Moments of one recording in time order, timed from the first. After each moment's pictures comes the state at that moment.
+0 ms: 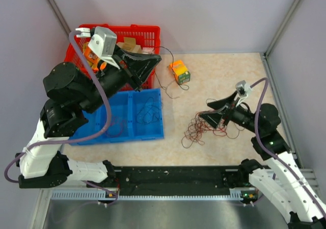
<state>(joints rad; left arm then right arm) -1.08 1.20 1.99 -0.53 -0.20 -0.13 0.35 0.57 0.68 -0.11 -0.57 0.46</state>
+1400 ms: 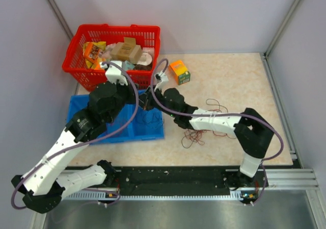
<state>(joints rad) -0.79 0.96 1.30 -0.51 -0.43 -0.29 0.99 1.70 1.17 0.54 -0.02 0.76</state>
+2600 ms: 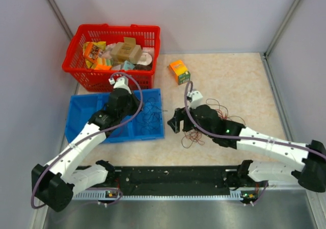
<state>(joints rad) -0.50 1.02 0.85 -0.35 -0.11 -0.67 1.04 1.16 0.83 -0.11 0.22 0.53</state>
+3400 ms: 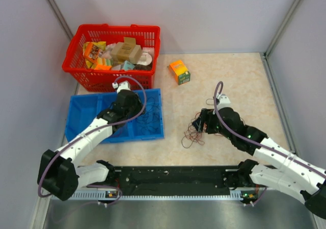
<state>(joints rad) -0.47 1.17 0.79 -0.33 -0.20 -0.69 0.79 0.81 0.63 -0.36 0.19 0.62</state>
